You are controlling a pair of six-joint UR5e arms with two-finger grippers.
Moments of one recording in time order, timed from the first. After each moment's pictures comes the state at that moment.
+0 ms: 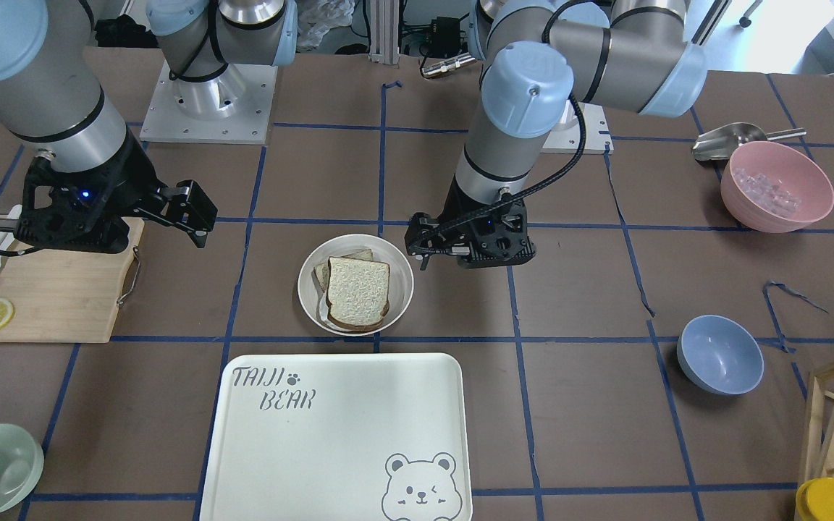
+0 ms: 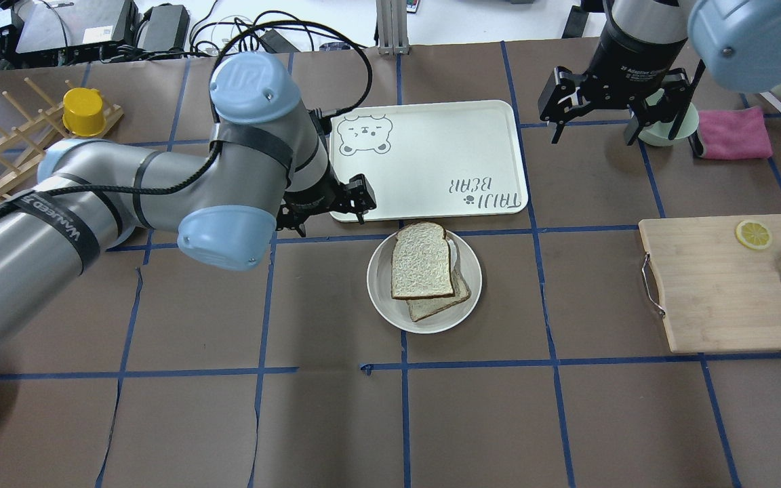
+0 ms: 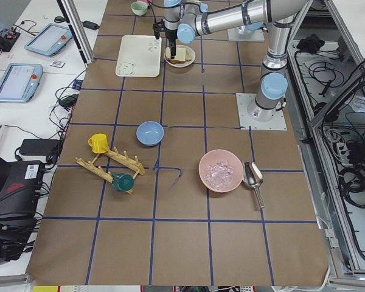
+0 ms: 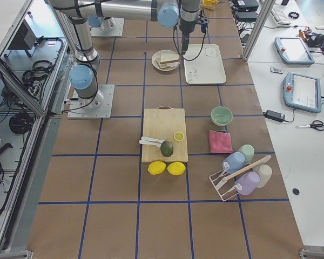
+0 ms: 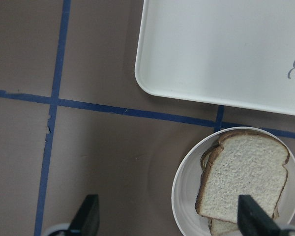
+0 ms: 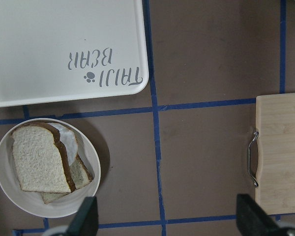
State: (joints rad) left arm -1.82 -1.79 -1.87 -1.01 1.53 -0.44; right arm 1.55 -1.48 1.53 -1.60 -1.56 0.05
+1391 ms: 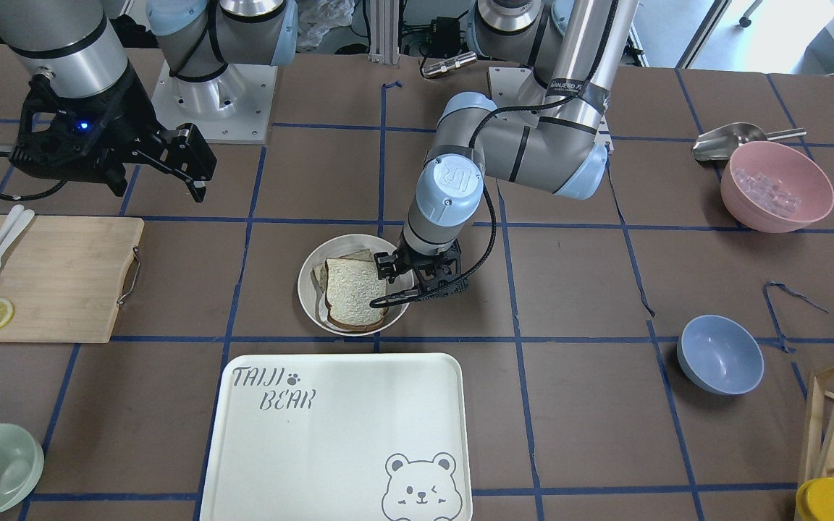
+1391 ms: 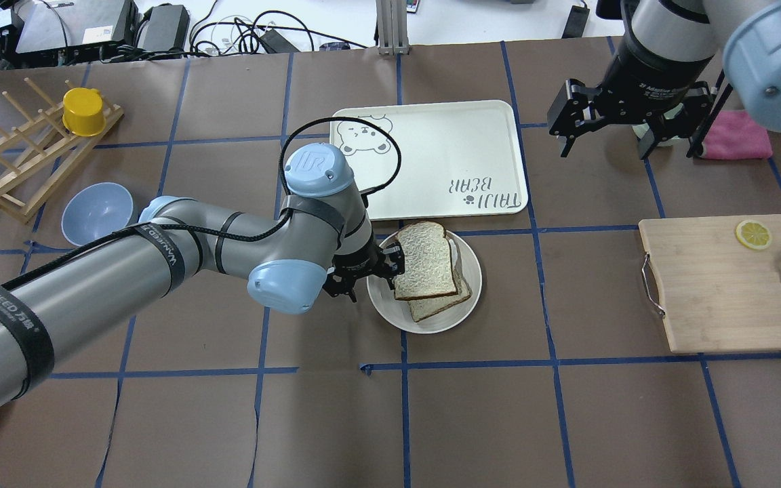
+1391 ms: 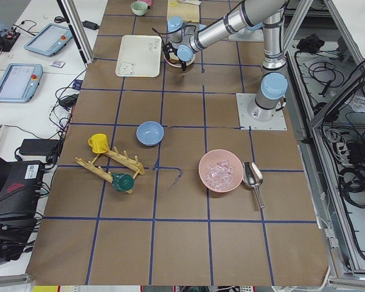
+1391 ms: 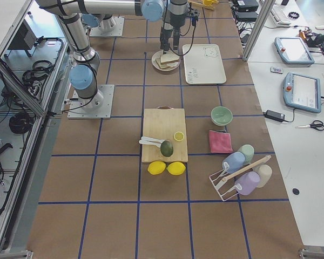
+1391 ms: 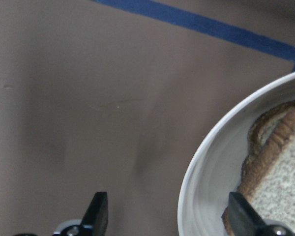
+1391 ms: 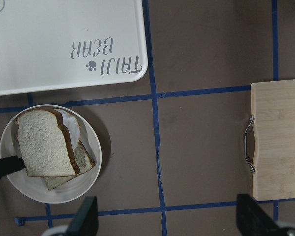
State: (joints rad) left arm -1.88 -1.95 -1.94 -0.92 1.41 -0.58; right arm 1.55 -1.57 1.59 -1.60 -1.56 0.06
